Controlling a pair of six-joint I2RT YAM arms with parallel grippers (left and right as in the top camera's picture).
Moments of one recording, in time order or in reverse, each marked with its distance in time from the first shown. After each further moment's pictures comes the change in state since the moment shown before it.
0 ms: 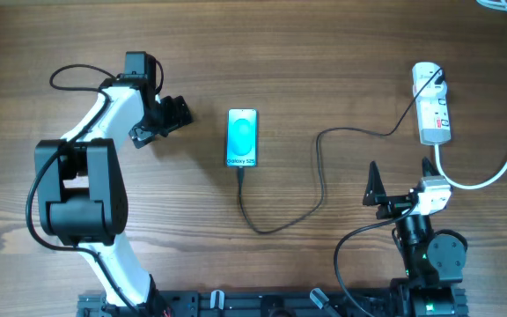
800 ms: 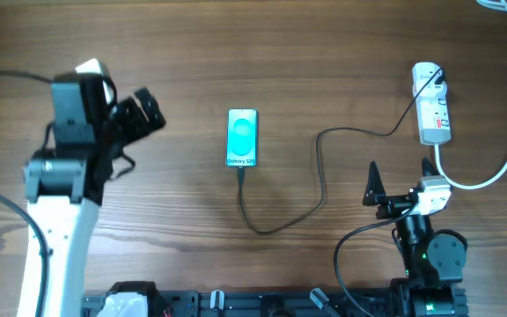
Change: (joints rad) left arm 0.000 -0.801 -0.105 -0.123 -0.089 0.026; right arm 0.000 0.002 0.000 0.000 0.000 0.000
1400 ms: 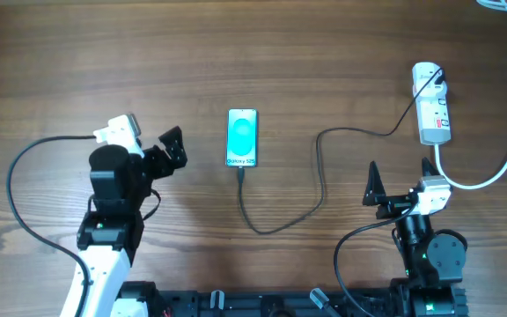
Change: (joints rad) left arm 0.000 -0.241 -0.790 0.857 0.145 -0.001; right arm 0.000 0.001 0.000 0.000 0.000 0.000
